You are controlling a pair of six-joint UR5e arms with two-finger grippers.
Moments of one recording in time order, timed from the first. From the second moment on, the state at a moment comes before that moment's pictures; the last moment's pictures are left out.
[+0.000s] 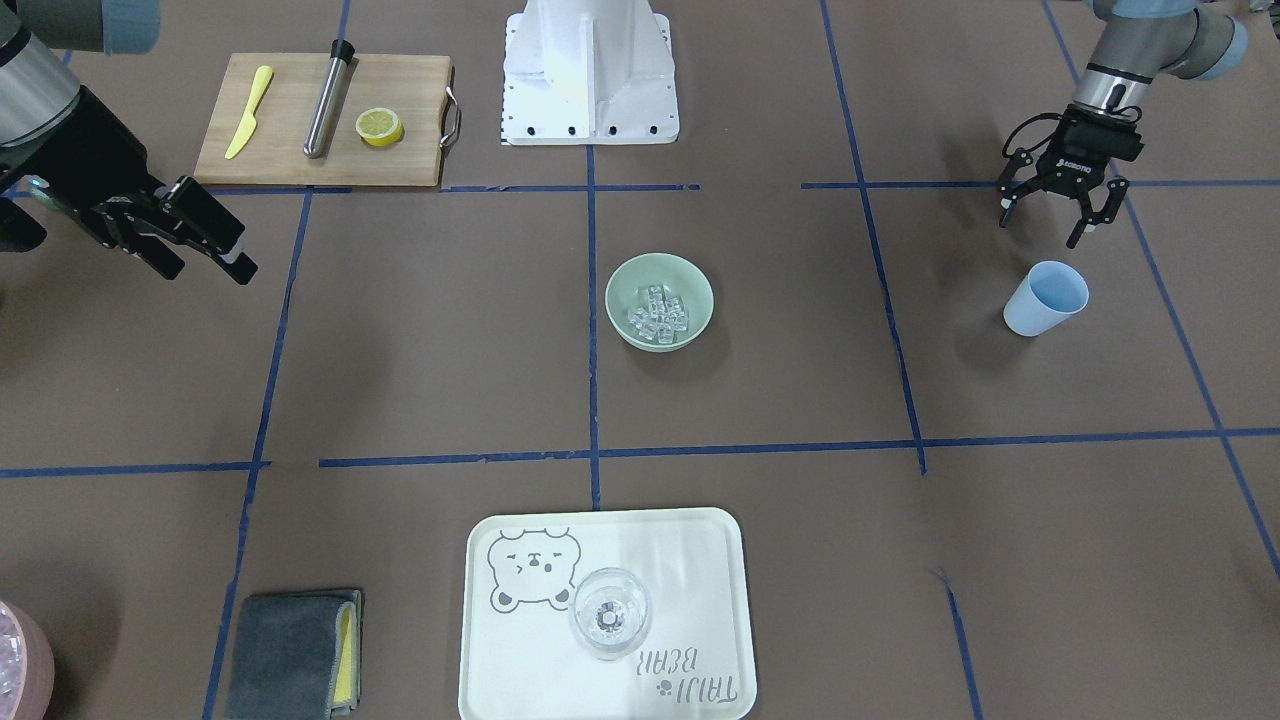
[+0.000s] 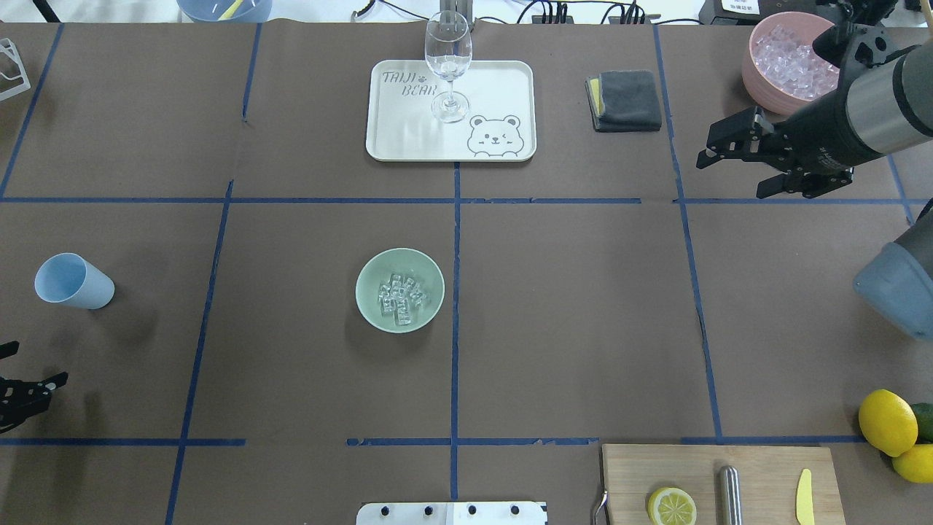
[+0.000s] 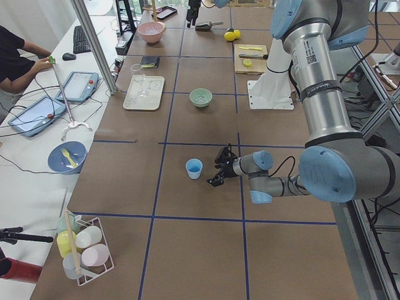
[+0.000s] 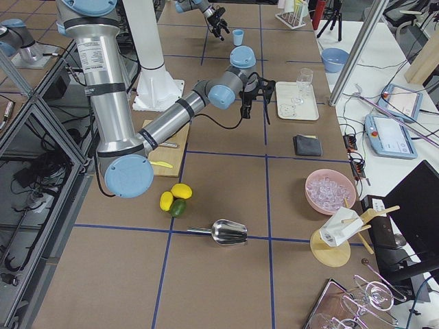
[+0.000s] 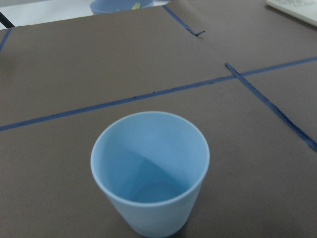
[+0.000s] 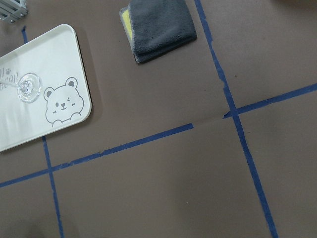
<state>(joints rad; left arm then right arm) -0.32 -1.05 -1.64 -3.11 -1.33 -0.76 1.00 -1.38 2.05 -1.33 2.23 1.30</state>
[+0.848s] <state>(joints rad) -1.07 -1.18 -1.55 -2.86 -1.90 -0.13 0.68 -1.12 2.01 -1.43 2.00 1.57</state>
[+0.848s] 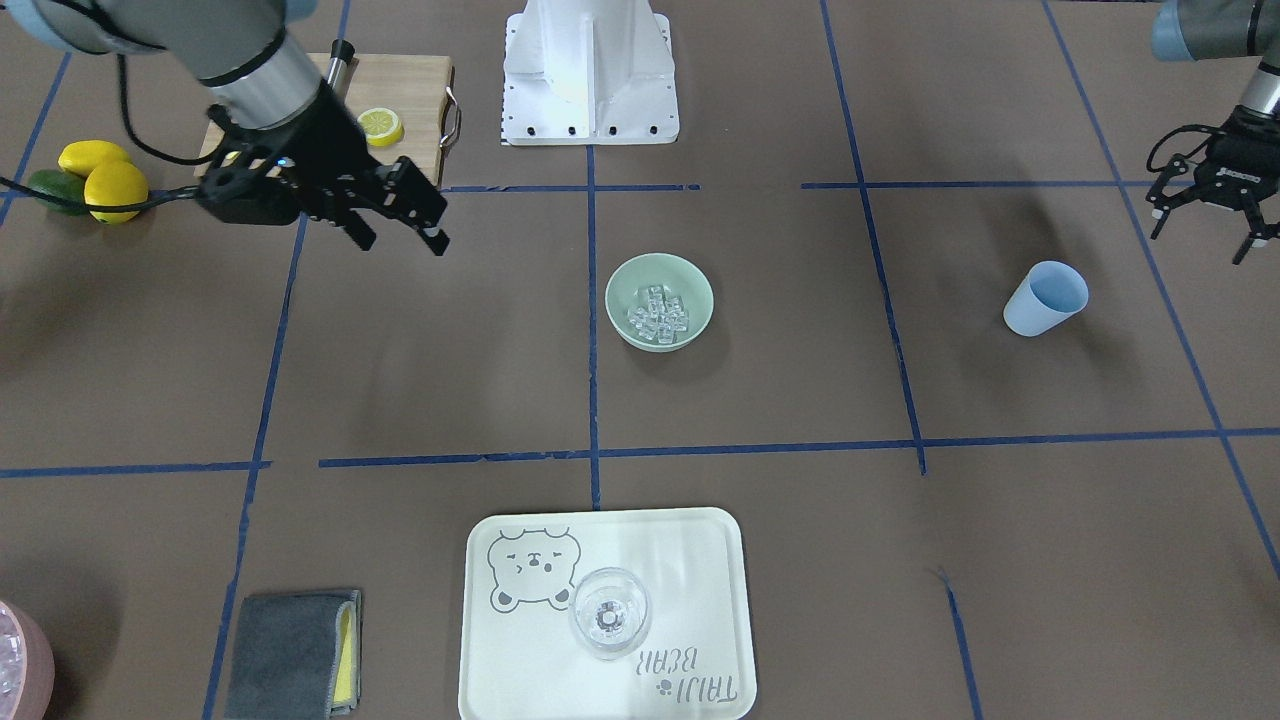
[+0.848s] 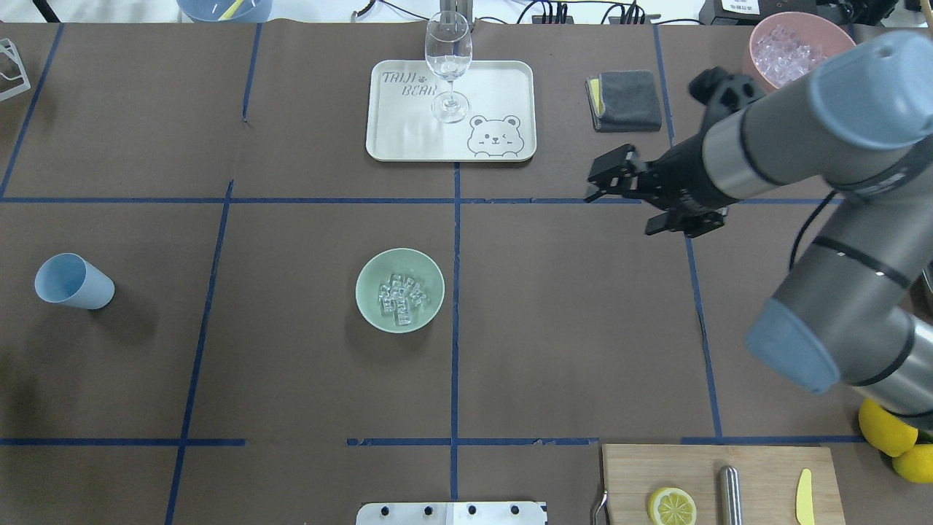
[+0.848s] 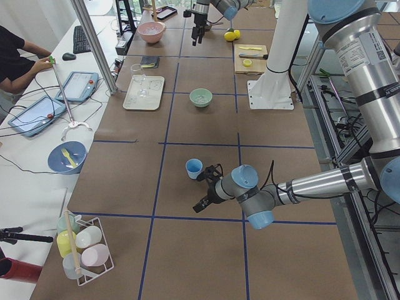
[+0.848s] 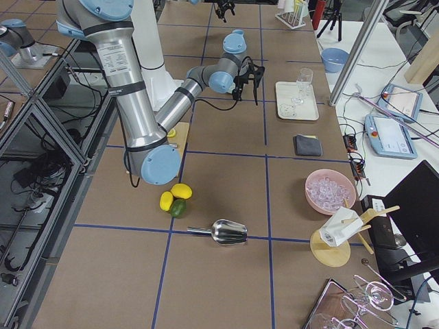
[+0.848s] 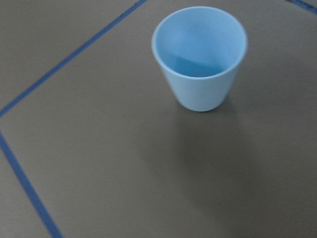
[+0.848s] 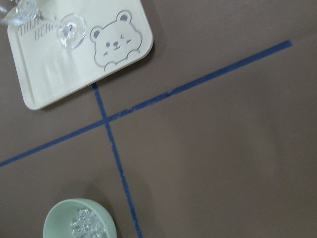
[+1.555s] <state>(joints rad) -1.29 -1.34 -1.55 -2.49 -1.99 -0.15 0.44 -0.82 1.66 -1.52 1.75 1.64</state>
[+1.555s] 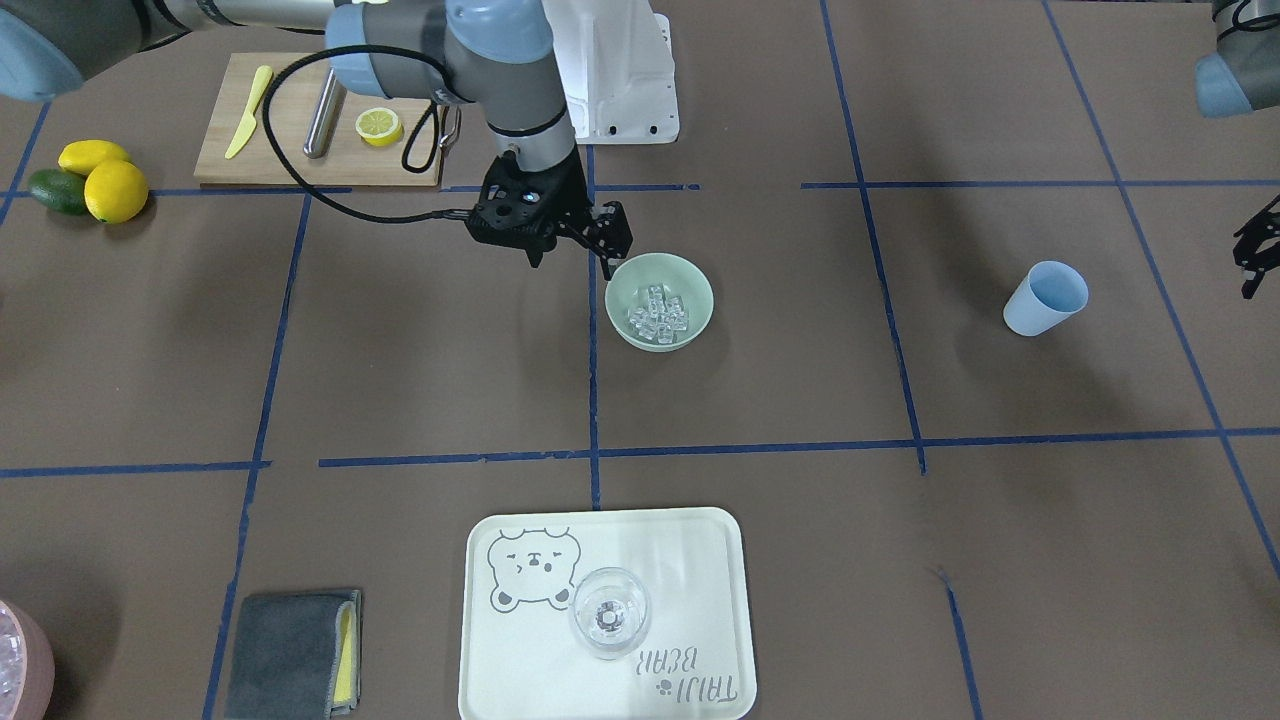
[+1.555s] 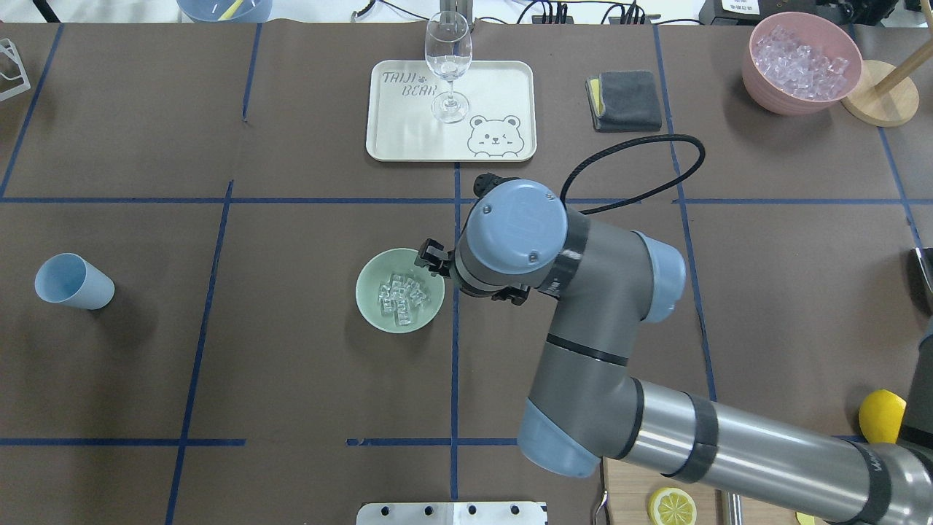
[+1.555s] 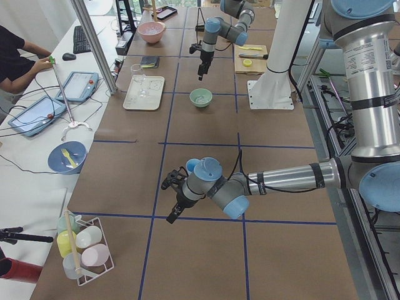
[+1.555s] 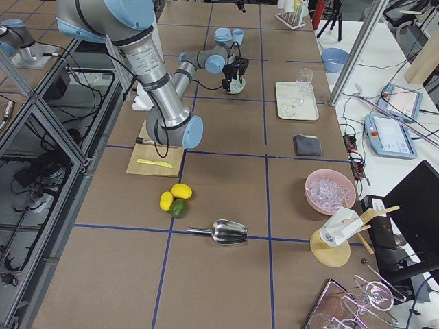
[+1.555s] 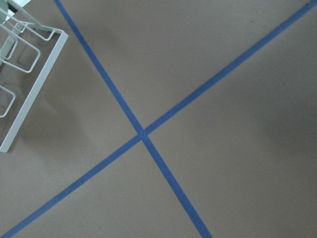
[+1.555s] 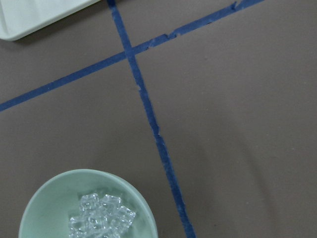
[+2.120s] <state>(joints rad) -1.30 -1.33 -1.55 -2.49 -1.99 -0.18 0.42 -0.73 1.49 -1.51 1.75 1.58</state>
